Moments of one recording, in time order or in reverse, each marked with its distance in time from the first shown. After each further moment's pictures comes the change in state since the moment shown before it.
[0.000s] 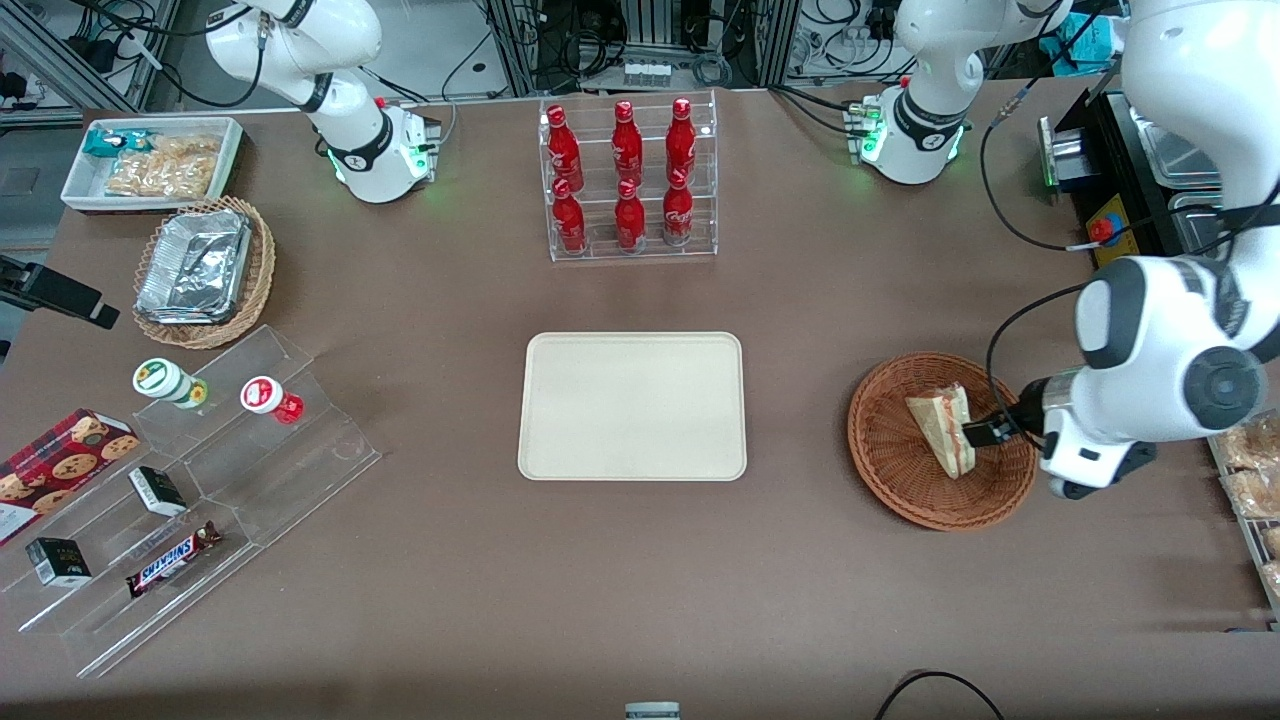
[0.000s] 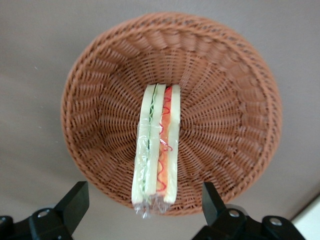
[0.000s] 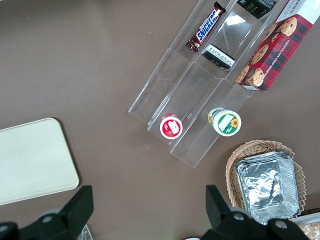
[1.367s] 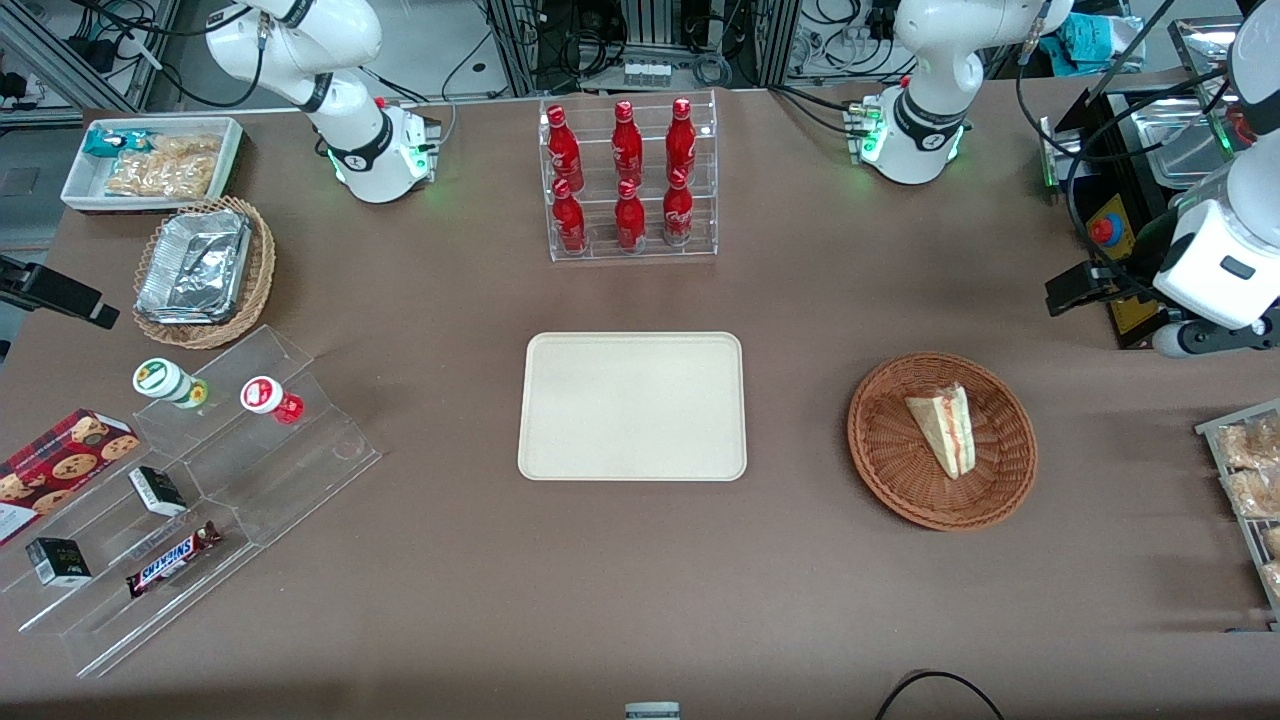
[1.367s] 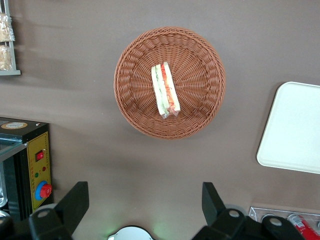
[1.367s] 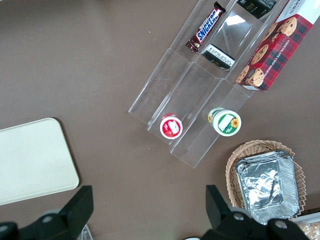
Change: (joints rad) arm -0.030 -0.296 -0.001 0.310 0.002 -0.515 0.328
